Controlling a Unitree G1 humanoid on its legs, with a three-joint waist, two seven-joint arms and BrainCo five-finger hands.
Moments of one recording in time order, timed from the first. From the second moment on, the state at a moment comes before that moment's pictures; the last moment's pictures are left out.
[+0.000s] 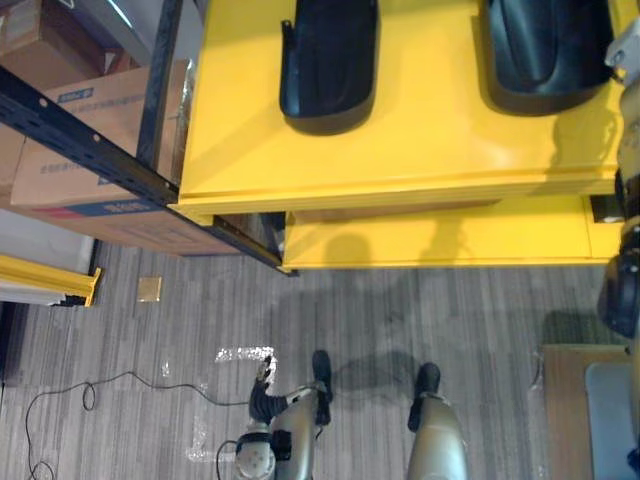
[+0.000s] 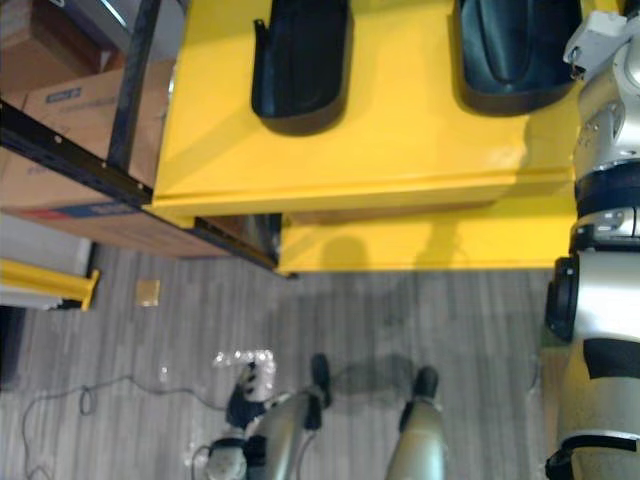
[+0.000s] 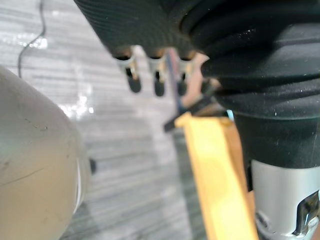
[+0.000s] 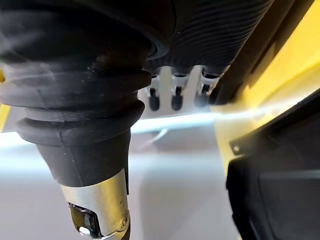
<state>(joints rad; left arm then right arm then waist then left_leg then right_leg) 0.19 -0.04 -0.14 0.54 0.11 -0.25 0.29 -1.44 -0.76 0.07 0.98 0.43 -0.10 -0.21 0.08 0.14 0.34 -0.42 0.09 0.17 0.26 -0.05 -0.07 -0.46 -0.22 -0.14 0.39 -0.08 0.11</state>
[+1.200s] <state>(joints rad) 0.15 -0.04 -0.14 0.57 0.08 -0.25 0.31 -1.55 -0.61 0.03 1.09 0.38 -0.06 -0.27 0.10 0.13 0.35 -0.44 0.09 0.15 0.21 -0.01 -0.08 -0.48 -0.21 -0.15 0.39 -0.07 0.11</state>
